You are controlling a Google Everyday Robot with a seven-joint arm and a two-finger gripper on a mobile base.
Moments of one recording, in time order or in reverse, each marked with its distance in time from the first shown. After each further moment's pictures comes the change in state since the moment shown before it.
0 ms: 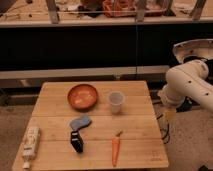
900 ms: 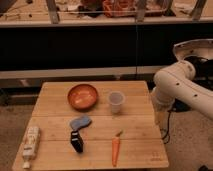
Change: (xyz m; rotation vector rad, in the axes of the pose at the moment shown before) arm -0.055 0.012 -0.002 -0.009 0.009 -0.089
